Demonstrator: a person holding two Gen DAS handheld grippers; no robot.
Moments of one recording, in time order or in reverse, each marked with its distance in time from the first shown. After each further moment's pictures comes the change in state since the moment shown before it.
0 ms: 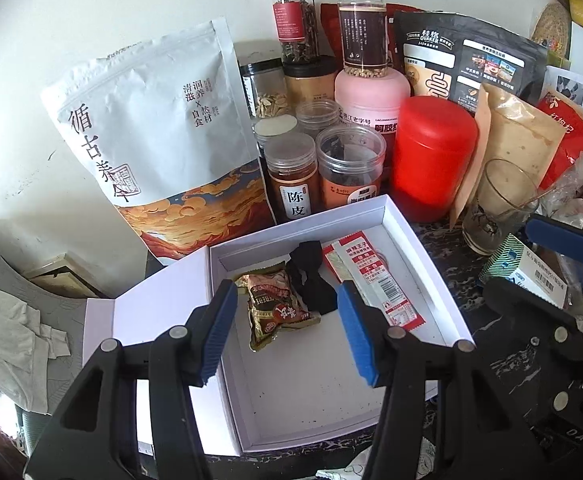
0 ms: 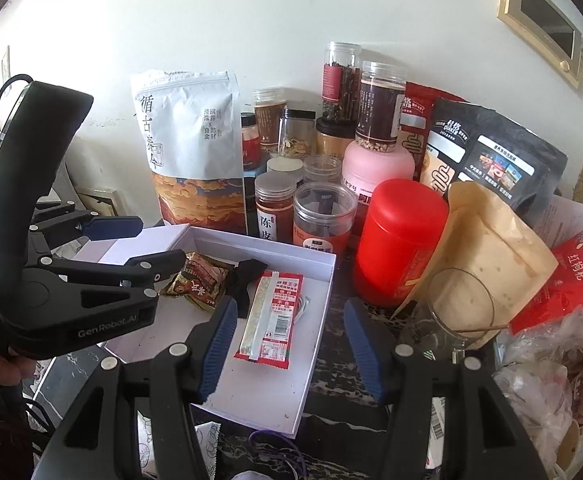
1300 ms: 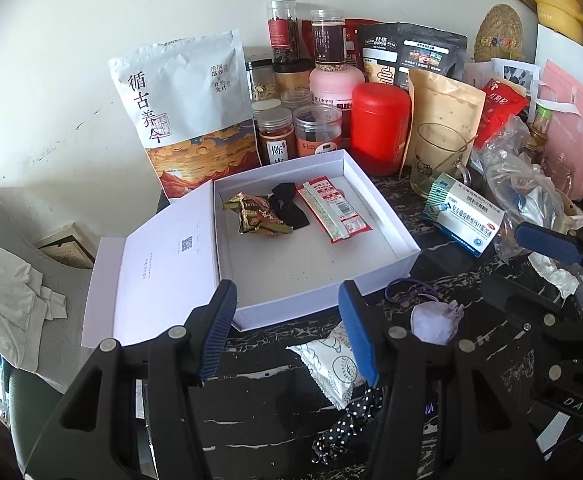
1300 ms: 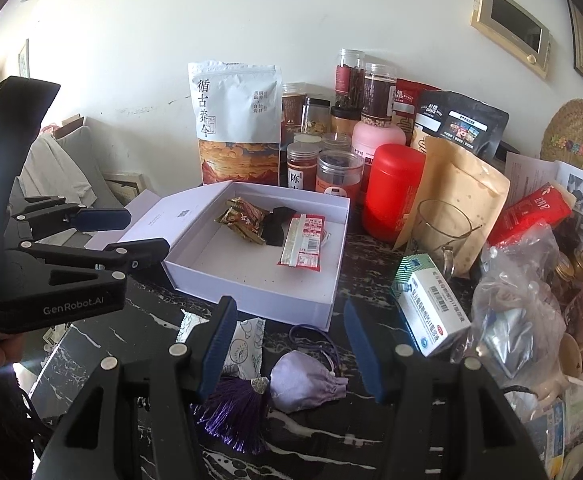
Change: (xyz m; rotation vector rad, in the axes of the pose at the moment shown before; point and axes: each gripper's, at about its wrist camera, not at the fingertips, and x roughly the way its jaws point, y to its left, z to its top) left arm -0.121 -0.018 -0.126 -0.022 -0.044 -0.038; right arm -0.097 0.036 -0.100 -0.008 -0.019 0.015
